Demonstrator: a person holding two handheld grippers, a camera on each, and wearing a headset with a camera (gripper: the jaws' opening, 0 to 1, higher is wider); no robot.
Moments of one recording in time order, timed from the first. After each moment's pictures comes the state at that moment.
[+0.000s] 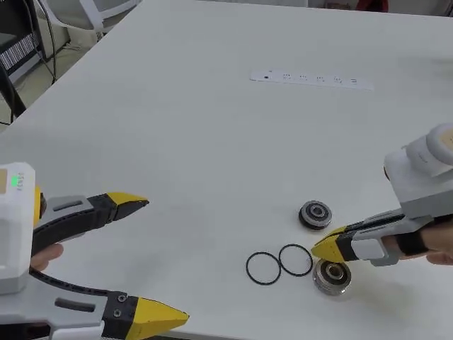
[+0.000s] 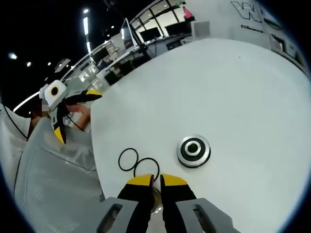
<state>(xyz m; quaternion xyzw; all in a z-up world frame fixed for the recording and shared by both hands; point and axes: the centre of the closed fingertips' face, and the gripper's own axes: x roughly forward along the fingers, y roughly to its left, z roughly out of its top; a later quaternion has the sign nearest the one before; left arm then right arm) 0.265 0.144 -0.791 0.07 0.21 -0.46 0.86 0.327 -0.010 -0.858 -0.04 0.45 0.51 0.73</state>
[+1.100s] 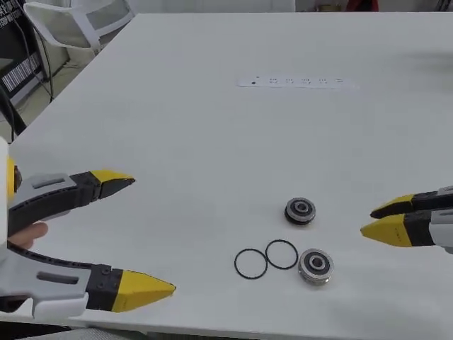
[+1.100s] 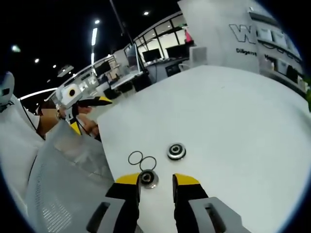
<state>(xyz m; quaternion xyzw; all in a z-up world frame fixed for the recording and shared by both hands) 0.270 0.136 -0.751 0.11 0.19 -0.45 0.87 0.316 -0.078 -0.781 -0.04 0.35 0.51 0.79</state>
